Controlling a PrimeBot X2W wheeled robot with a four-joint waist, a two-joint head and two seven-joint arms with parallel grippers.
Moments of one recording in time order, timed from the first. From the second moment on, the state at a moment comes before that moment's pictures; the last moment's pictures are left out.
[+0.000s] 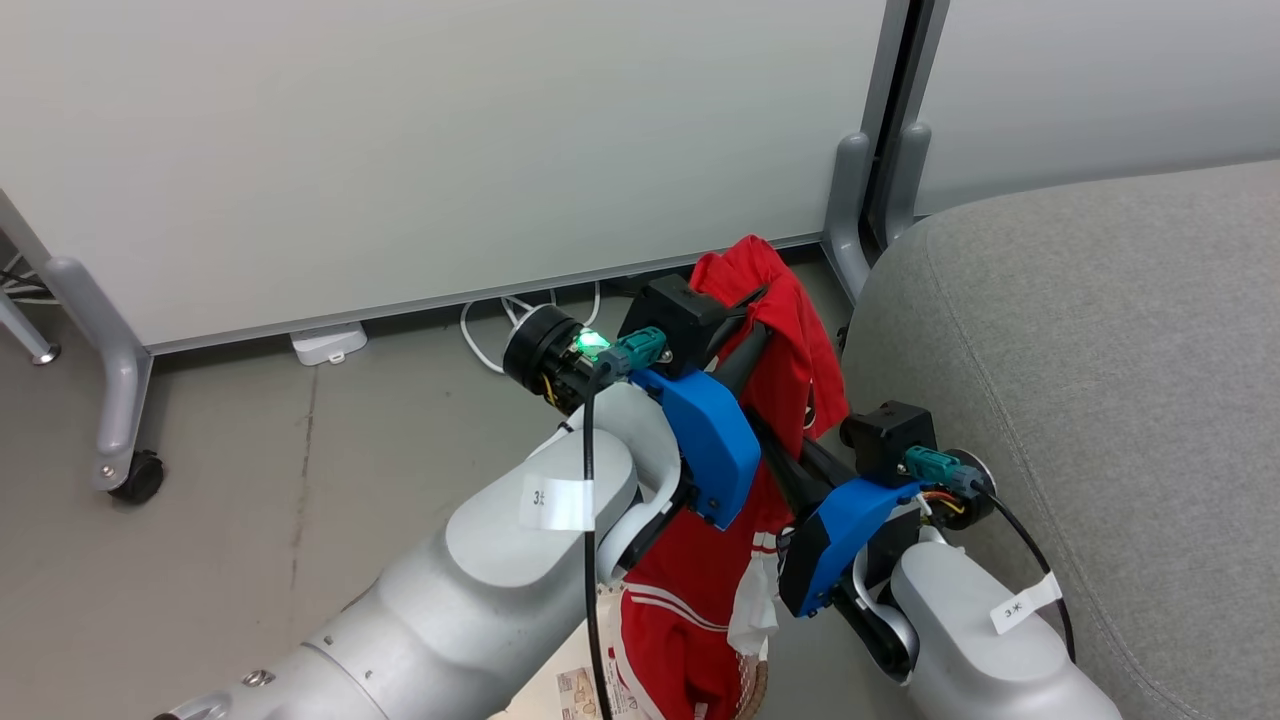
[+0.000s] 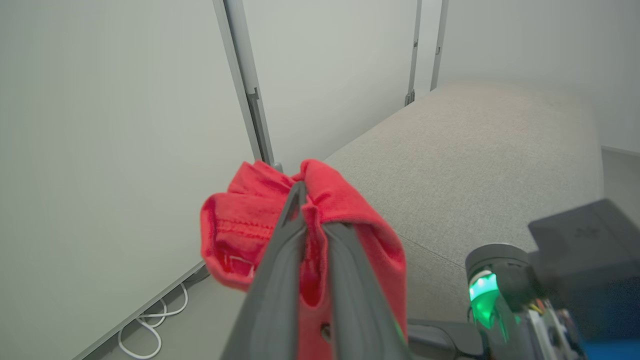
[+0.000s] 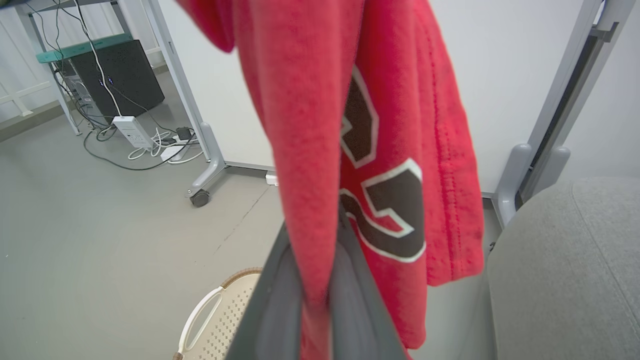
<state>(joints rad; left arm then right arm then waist) -0.88 0.05 -1.10 0.67 -0.80 0.00 -0.12 -0.59 -0.05 0.53 0.83 0.39 0.13 -0.26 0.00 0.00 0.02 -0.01</state>
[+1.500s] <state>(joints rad) -0.90 0.05 -1.16 0.72 -0.92 0.02 -0.22 -0.58 -0.05 0.50 0.83 0.38 0.13 -0.26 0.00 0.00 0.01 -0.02</state>
